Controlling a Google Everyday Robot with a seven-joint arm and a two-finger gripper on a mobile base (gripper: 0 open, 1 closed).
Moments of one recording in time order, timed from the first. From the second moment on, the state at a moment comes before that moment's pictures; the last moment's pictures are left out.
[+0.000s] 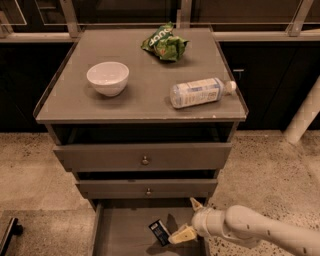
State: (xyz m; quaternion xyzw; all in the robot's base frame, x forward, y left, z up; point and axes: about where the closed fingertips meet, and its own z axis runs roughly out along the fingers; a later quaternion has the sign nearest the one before) arm 0.467 -0.103 0.393 -0.41 0.81 0.22 0.35
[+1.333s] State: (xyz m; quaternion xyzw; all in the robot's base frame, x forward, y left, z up) arm 0.486 -0.032 0.265 -0.40 0.78 0.30 0.37
